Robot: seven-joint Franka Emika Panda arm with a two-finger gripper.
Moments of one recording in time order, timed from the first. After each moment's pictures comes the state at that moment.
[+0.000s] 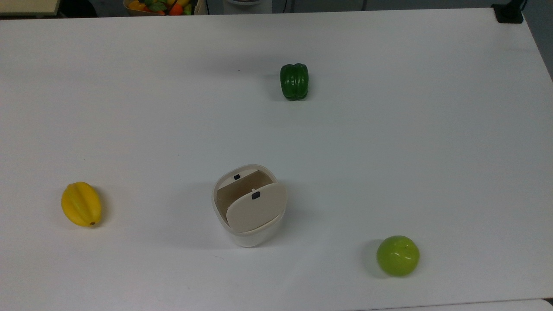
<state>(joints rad) -0.08 0.06 -0.04 -1.48 0.08 1.57 -0.04</state>
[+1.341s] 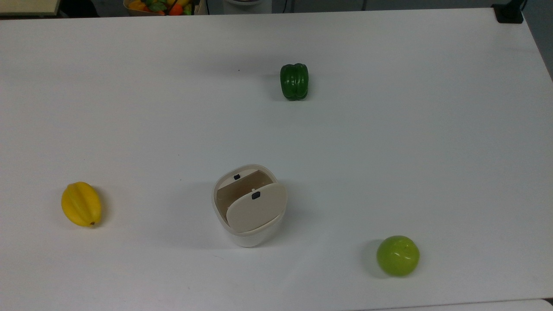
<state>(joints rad) -0.07 0.06 -0.04 -1.47 0.08 1.58 -0.03</state>
